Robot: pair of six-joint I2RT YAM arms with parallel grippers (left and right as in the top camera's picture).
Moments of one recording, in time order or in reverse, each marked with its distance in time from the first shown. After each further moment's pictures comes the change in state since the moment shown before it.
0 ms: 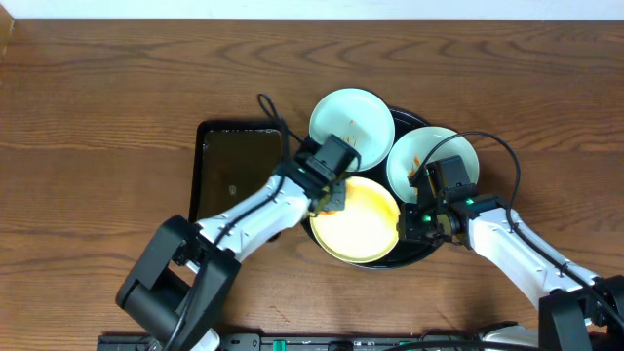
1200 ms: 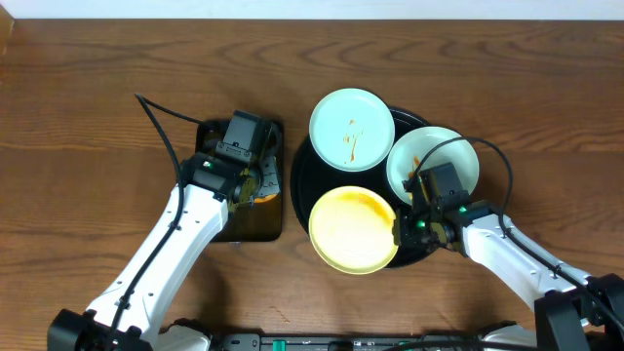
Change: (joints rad) left arm 0.303 -0.359 0.000 -0.314 -0.002 0.078; right arm 0.047 0.000 -0.048 0.083 0.019 0.039
